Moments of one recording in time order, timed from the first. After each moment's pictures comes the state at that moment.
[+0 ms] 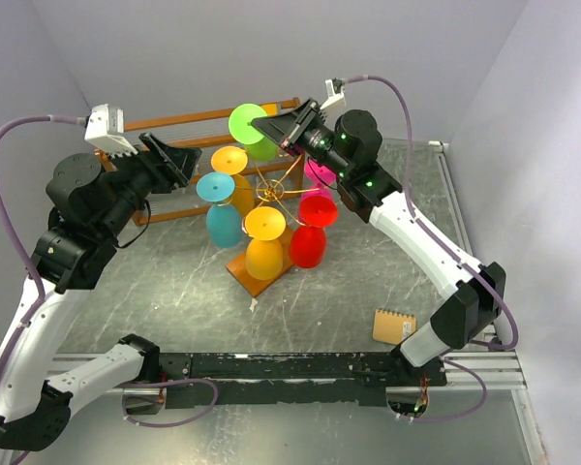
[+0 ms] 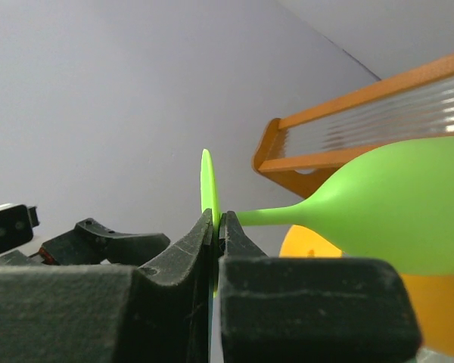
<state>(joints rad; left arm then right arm) -0.45 0.95 1.38 -0.41 -0.08 -0.50 0.61 1.54 1.54 0.17 -0.26 1.02</state>
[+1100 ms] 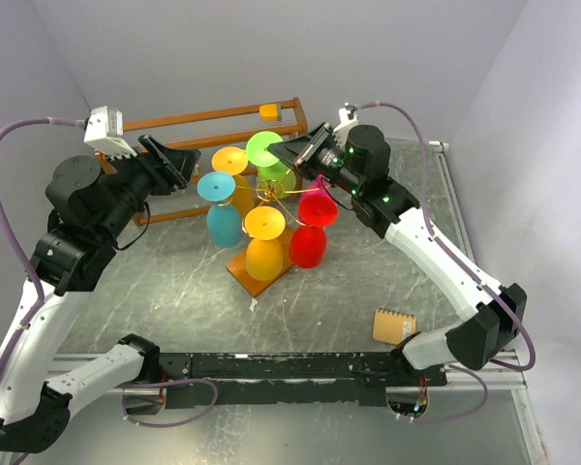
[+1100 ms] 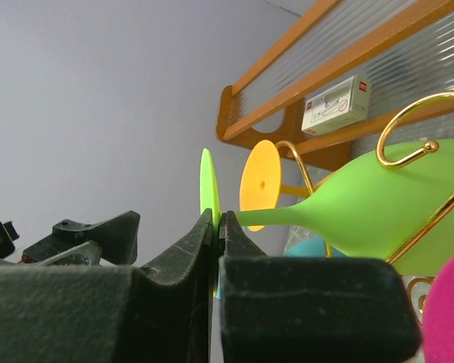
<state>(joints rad) -0.45 0.94 1.37 -0.41 -0.08 -0.50 0.61 1.41 1.41 -0.05 -0.19 1.14</state>
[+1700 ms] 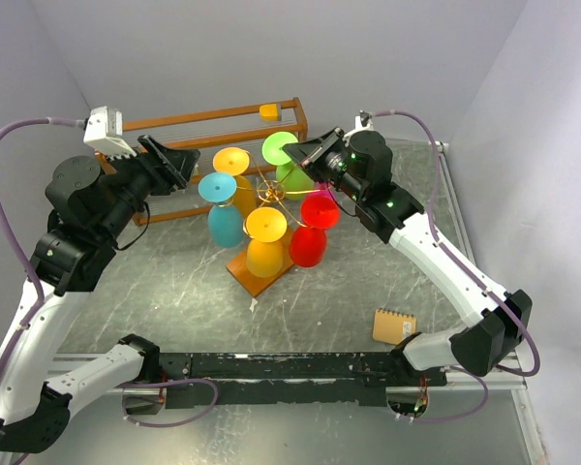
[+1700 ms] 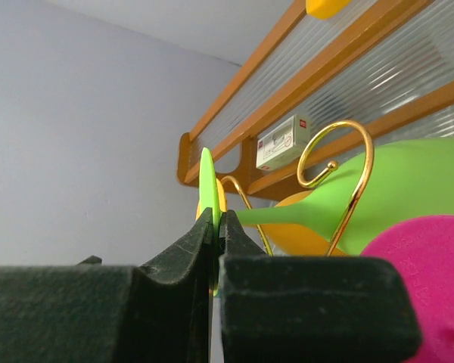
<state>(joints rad) -0.45 0.94 1.37 -0.41 -0.08 -0.50 0.61 1.36 1.37 -0.11 0.01 1.12</state>
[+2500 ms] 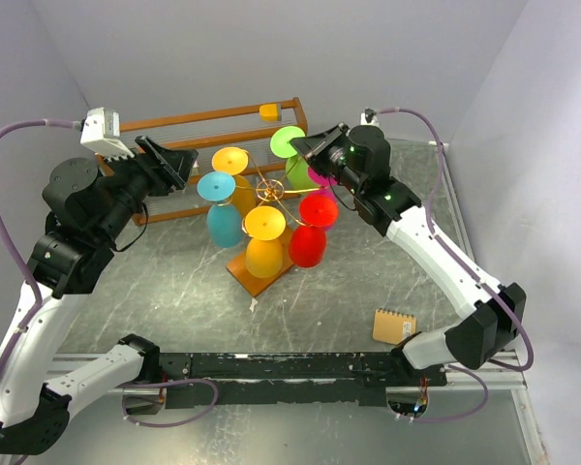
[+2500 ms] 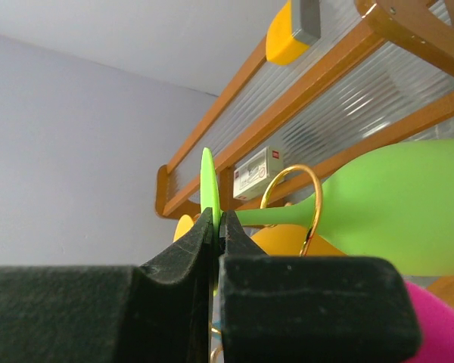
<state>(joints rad) -0.45 0.93 1.37 -0.42 -0.09 -0.50 0.57 1.40 1.39 -0.12 0.08 1.11</state>
